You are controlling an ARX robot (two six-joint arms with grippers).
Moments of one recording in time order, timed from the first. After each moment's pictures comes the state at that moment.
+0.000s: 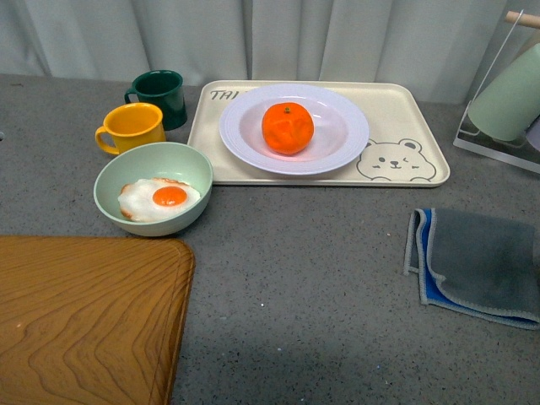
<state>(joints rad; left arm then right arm) 0.00 0.00 0.02 0.00 0.00 0.00 0.02 1.40 0.20 1.16 0.01 0.00</state>
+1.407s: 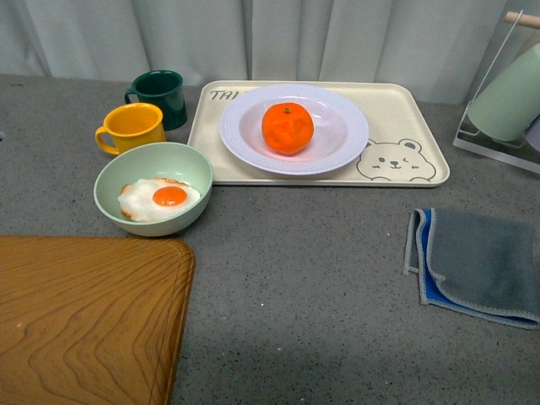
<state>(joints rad) 0.00 0.00 0.02 0.00 0.00 0.00 0.00 0.31 0.01 0.31 0.00 0.00</state>
